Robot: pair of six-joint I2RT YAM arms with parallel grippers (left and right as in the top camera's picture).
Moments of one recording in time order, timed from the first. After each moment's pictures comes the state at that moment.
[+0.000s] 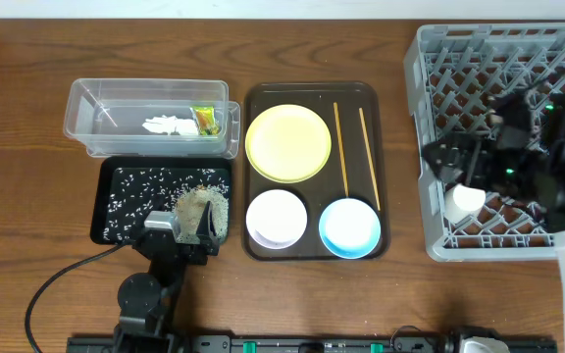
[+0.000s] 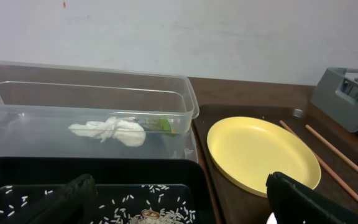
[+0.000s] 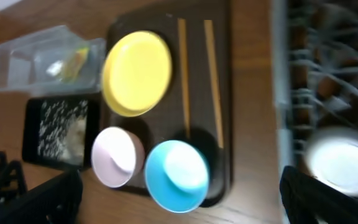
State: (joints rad) left arm -0.14 0.01 0.03 -0.13 0.01 -0.15; right arm -0.03 1.22 1.36 -1.14 -0.46 0.19
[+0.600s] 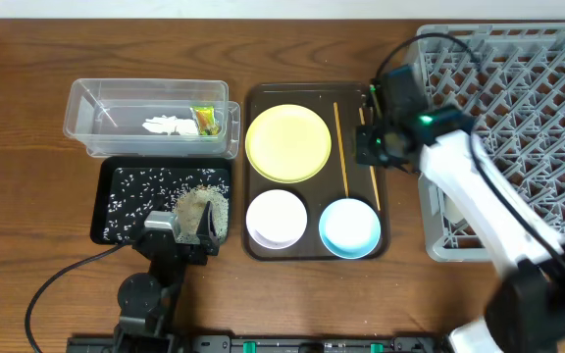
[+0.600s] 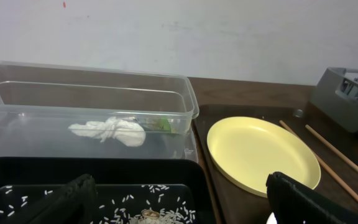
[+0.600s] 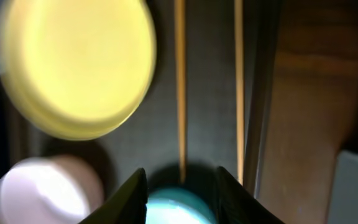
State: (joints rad) left arm -0.14 0.01 0.03 -0.13 0.01 -0.15; right arm 0.38 1.71 1.37 -0.86 -0.08 0.38
